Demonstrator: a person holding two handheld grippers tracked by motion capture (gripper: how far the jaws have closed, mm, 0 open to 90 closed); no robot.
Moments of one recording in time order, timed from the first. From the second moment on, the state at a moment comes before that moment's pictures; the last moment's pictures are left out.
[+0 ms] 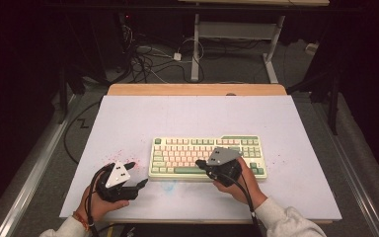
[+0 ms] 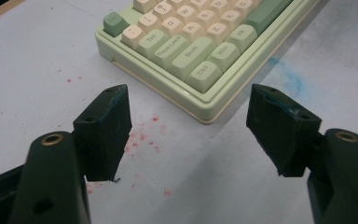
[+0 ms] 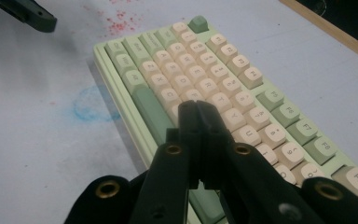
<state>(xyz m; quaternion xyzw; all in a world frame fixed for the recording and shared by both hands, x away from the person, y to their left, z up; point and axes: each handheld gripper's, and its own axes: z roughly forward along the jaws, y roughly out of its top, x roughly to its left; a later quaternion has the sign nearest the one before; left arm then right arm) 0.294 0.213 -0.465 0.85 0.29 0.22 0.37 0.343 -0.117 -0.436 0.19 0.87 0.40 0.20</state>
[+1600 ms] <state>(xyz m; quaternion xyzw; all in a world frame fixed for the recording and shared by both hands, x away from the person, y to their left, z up) 0.300 0.218 -0.458 0.86 0.29 0.20 0.36 0.367 -0.092 -0.465 0.20 0.89 0.36 0.19</state>
